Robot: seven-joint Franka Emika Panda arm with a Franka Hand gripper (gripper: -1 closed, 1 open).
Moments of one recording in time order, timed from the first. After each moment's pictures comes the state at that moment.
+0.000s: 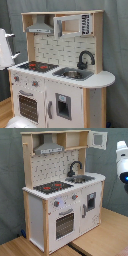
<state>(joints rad) -0.27 -1.49 0.94 -2.35 -0.75 1.85 0.21</state>
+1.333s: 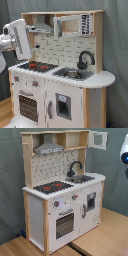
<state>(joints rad) -0.38 -1.45 0.71 -2.41 -0.79 1.94 0.48</state>
